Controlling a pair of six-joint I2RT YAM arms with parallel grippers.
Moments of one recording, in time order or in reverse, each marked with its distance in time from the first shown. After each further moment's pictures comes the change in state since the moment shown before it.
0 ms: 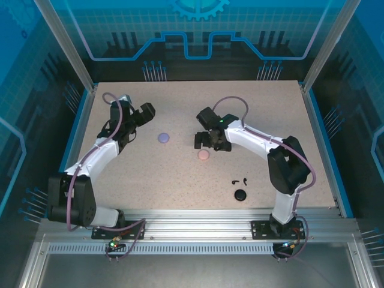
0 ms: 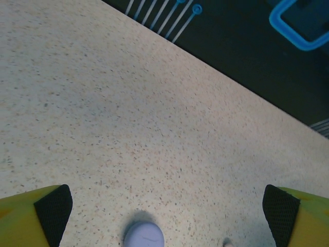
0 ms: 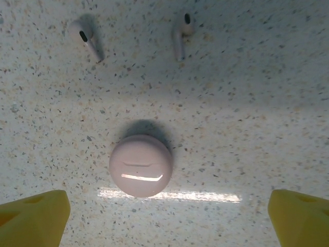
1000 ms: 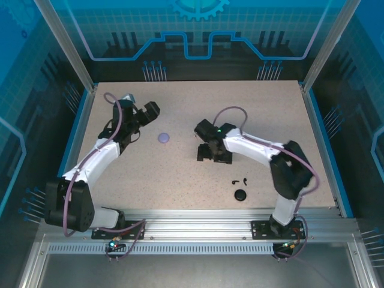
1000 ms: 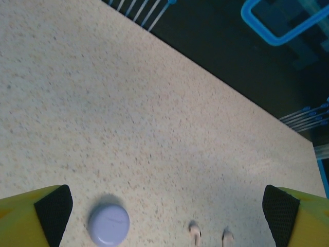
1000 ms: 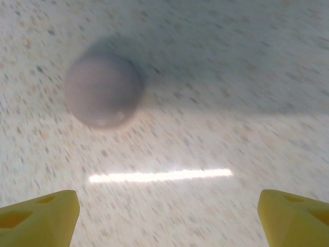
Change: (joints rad) left arm -0.086 -0.031 0.040 -0.078 0.024 -0.075; right arm 0.071 -0.134 -0.164 -0.075 0.014 0.129
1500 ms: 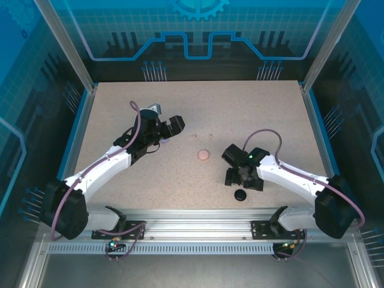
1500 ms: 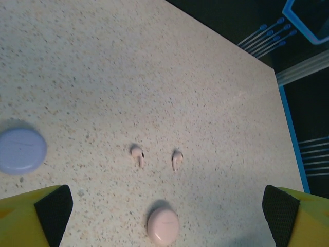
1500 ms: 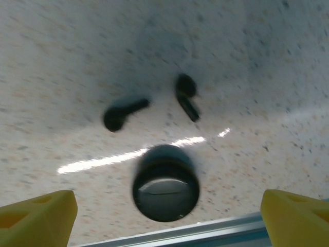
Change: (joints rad) left arm -0.268 -0.043 -0.028 -0.050 -0.004 -0.060; right arm -0.003 -0.447 -0.460 -0.137 0.015 0.113
